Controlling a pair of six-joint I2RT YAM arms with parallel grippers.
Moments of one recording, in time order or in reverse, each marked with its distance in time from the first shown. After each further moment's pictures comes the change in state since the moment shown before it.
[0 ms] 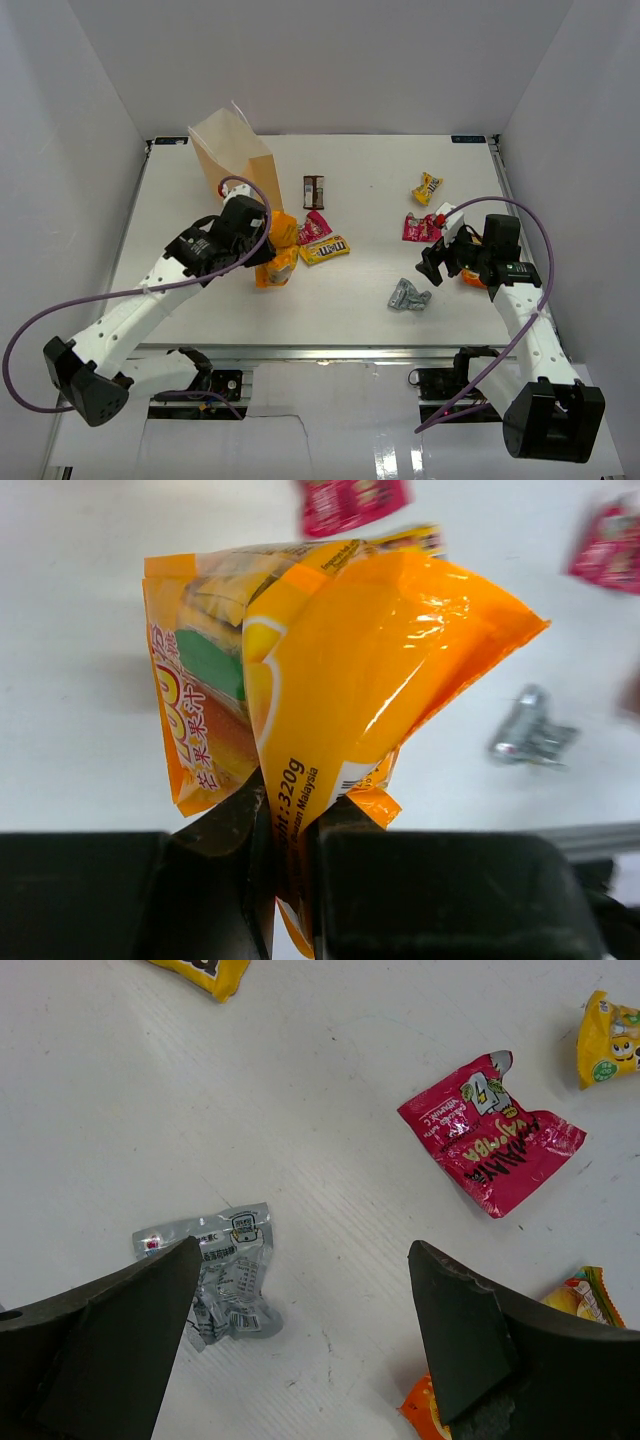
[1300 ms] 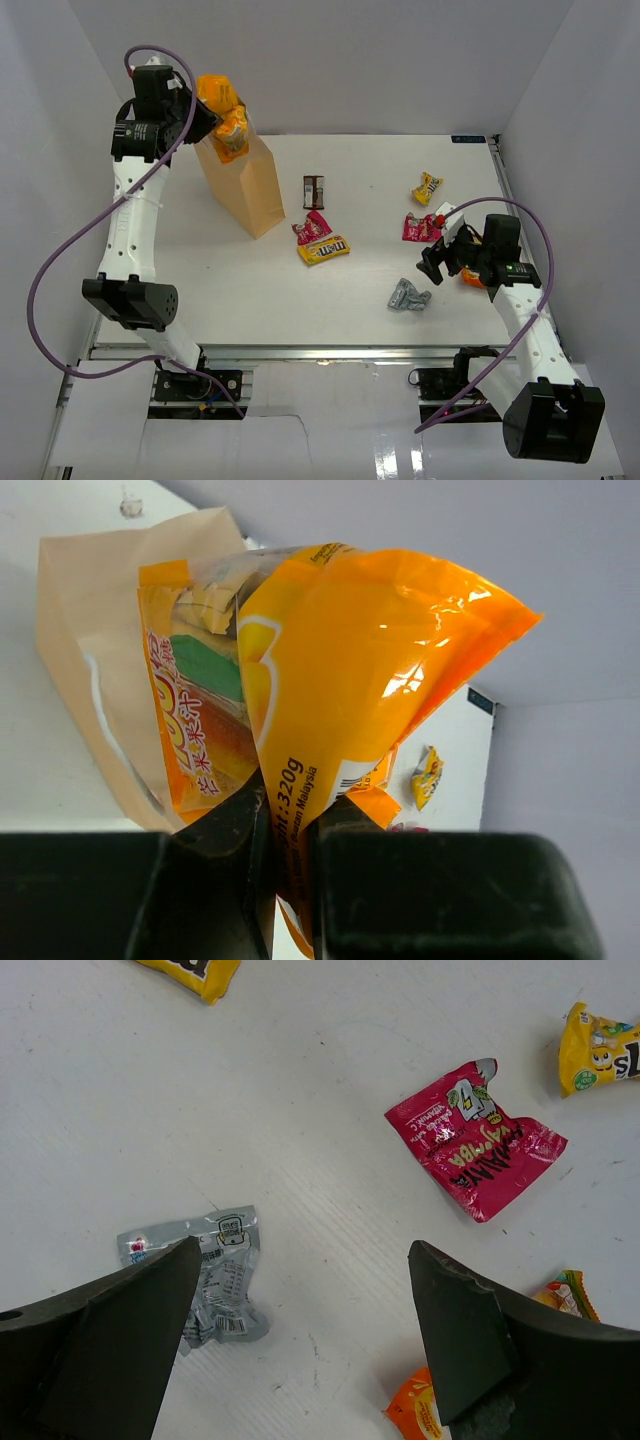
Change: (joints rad) left arm 0.595 0.533 1.006 -0.017 0.319 0.089; right arm 0.000 -0.002 -0.006 0.024 0.011 -0.020
